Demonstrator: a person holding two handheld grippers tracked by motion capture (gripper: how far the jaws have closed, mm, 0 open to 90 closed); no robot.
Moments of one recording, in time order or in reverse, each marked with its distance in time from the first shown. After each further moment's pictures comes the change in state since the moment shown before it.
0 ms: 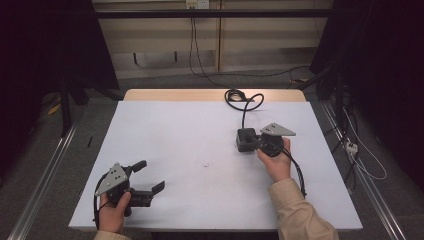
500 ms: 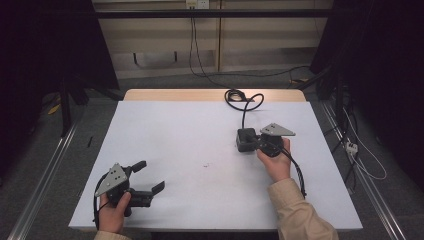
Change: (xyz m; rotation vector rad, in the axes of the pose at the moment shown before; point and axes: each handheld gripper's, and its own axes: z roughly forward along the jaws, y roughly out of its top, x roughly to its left) left arm -0.001 0.000 -0.001 -0.002 0.006 0.002; right arm 0.001 0.000 0.000 0.003 -0.004 -0.003
